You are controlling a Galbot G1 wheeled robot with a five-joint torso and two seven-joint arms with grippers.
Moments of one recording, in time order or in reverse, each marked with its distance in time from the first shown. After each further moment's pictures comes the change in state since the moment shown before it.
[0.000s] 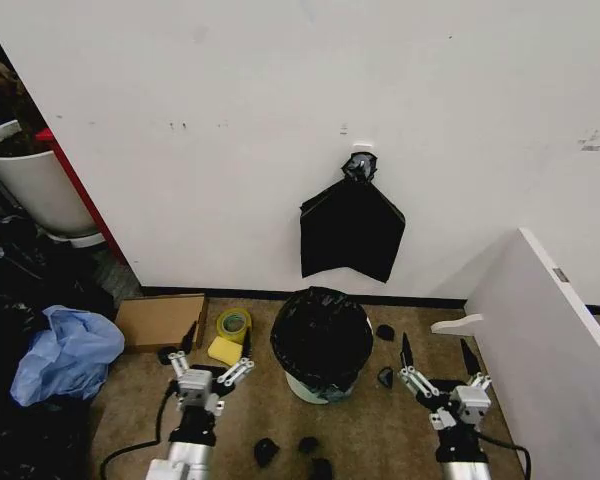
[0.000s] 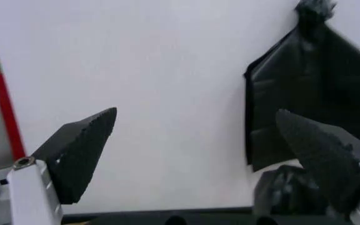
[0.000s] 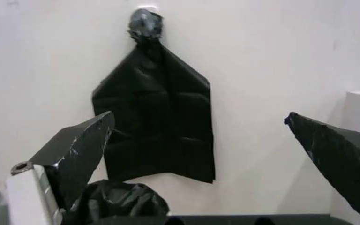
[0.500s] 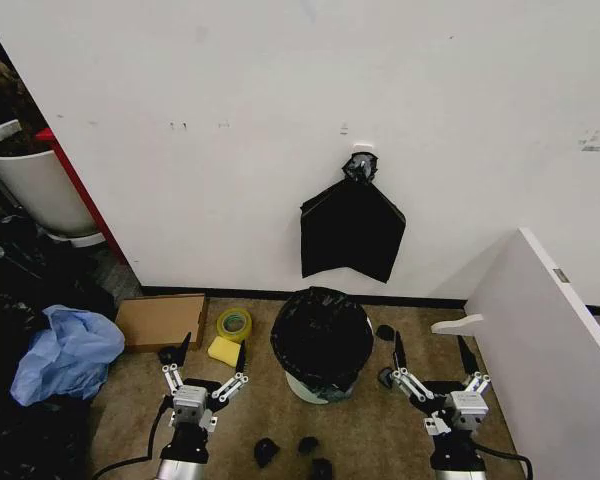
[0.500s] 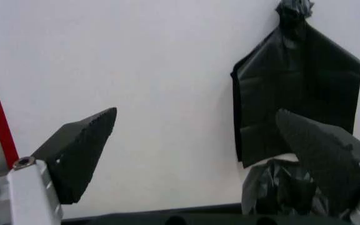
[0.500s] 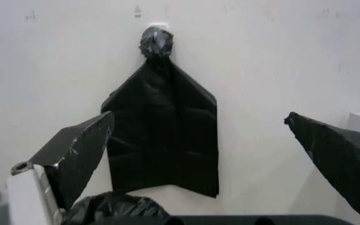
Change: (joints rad) left arm 0.035 -0.024 0.012 -0.009 0.065 -0.031 0.019; right arm -0.029 0.055 0.001 0.049 -0.056 0.006 -0.041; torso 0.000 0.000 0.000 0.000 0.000
